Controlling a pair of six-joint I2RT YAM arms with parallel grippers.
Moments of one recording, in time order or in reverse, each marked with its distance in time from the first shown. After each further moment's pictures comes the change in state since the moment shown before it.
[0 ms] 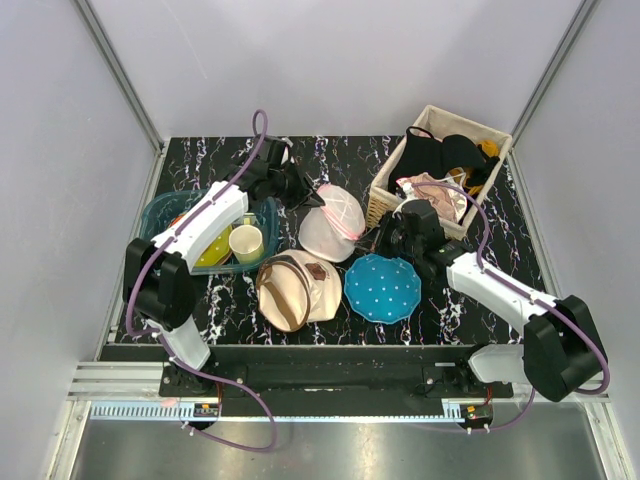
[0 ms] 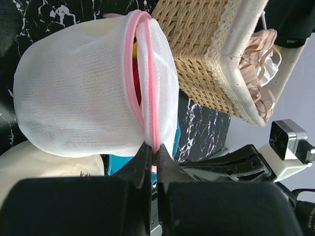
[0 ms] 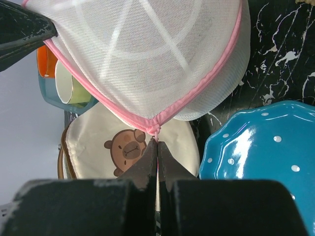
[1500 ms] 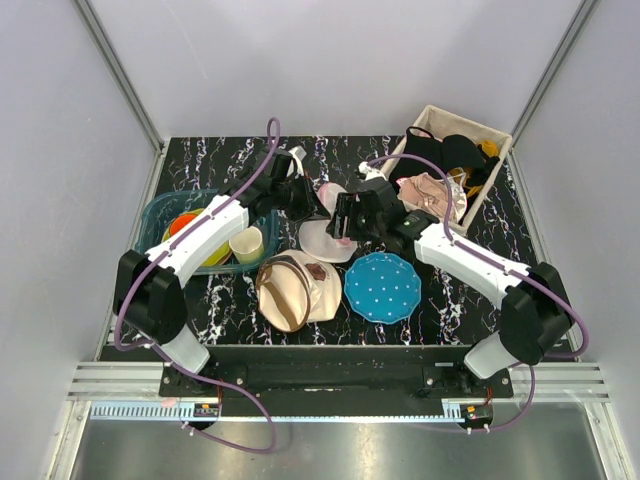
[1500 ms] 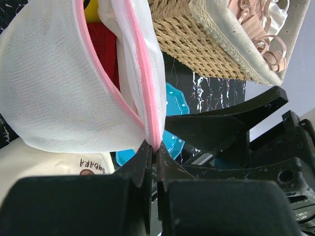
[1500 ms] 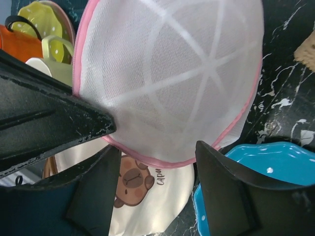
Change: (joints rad) left arm -0.076 -0.095 -0.114 0.061 0.027 0.135; right arm 0.168 0.230 0.381 -0.257 0.232 -0.199
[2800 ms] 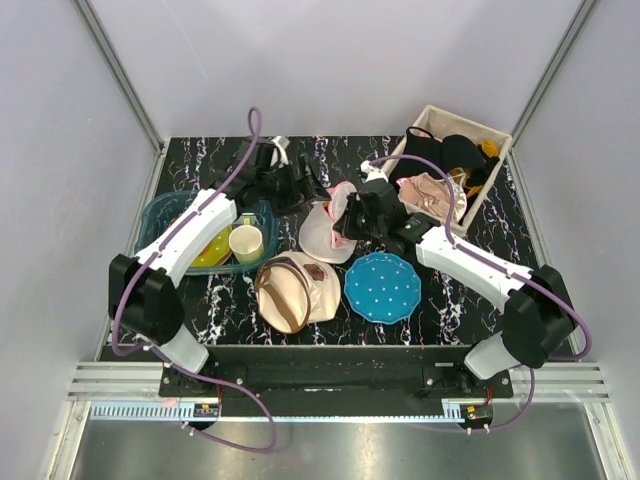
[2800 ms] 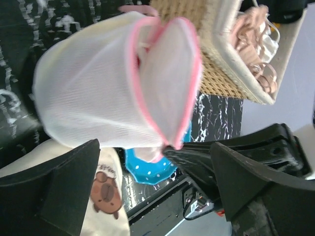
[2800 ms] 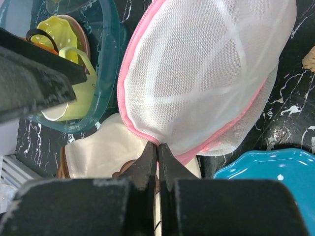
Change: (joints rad) left arm 0.065 0.003 0.085 -0.067 -0.006 0.032; right arm 0.010 -0.018 -0.016 0.057 0.037 0.023
